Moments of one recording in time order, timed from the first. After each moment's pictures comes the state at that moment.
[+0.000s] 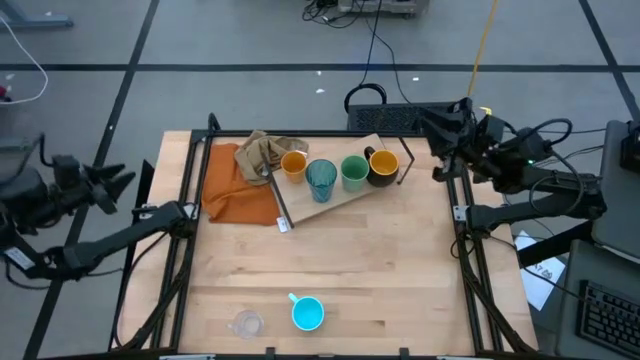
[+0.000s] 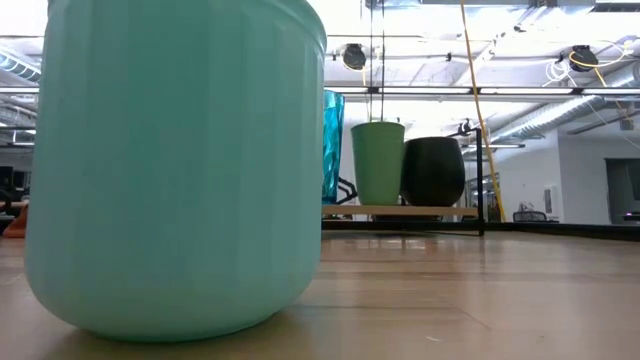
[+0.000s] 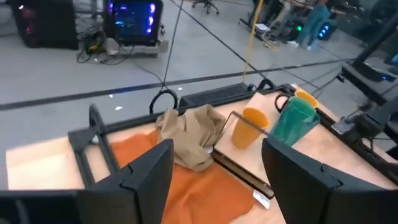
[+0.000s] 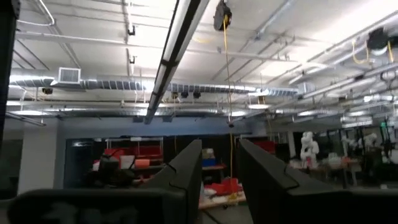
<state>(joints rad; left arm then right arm) 0.69 0.33 1.55 -1.57 -0.12 -0.38 -0.09 0.84 0.99 0.43 0.21 -0.05</state>
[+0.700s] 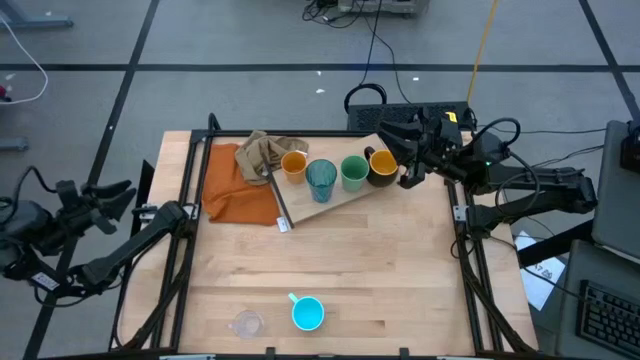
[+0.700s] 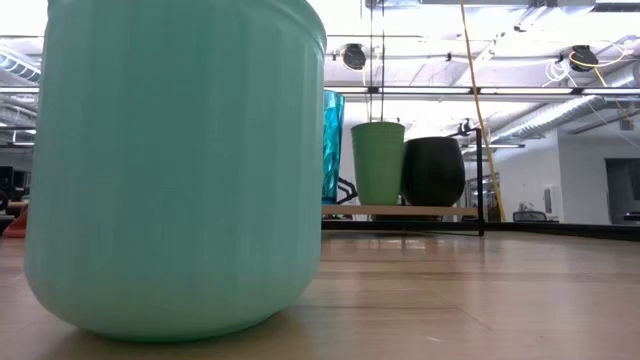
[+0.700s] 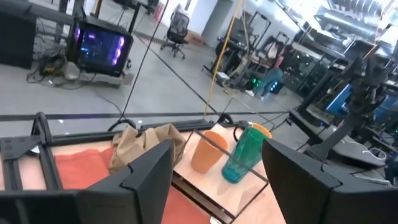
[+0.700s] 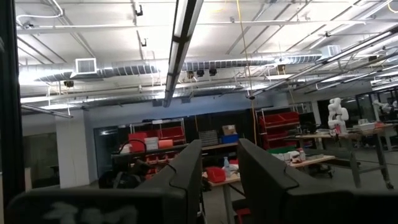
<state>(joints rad) 0.79 0.02 1.31 -1.39 0.03 -0.48 -0.08 1.03 0.99 0.52 0.15 0.09</state>
